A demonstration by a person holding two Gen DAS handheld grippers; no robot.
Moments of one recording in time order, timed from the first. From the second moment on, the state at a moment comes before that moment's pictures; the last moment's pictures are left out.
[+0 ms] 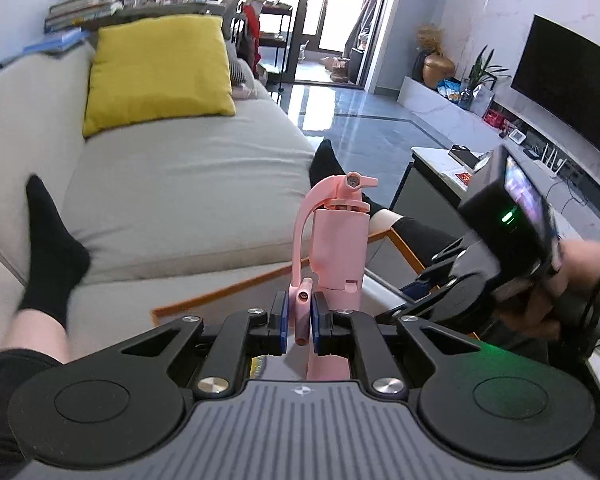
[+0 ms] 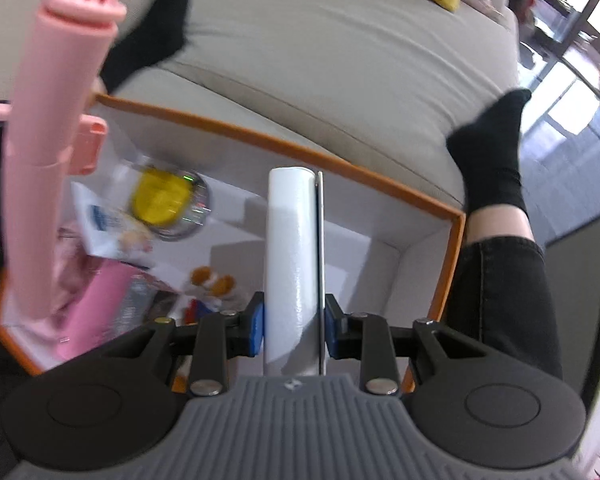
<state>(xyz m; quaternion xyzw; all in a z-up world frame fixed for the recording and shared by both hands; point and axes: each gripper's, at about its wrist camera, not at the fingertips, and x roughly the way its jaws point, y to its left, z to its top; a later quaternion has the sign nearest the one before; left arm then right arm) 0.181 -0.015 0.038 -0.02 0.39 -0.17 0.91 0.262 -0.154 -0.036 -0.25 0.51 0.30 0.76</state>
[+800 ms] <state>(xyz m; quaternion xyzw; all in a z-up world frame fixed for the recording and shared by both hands) 0.204 -0.008 -0.002 -0.08 0.43 -0.18 0.88 0.268 -0.173 -0.067 -0.21 0.58 0.28 0.74</state>
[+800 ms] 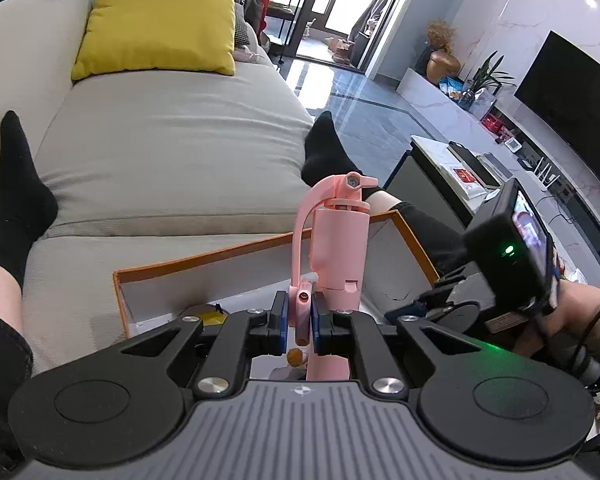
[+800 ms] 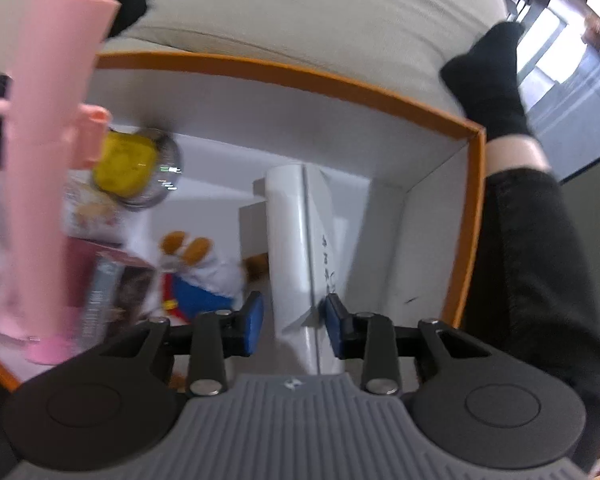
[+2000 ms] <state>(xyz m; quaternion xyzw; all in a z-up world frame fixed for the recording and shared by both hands) 0.219 -0.021 -0.022 -0.16 0.47 -0.17 0.85 0.261 -0.163 -0.090 -0.33 0.46 0.33 0.75</state>
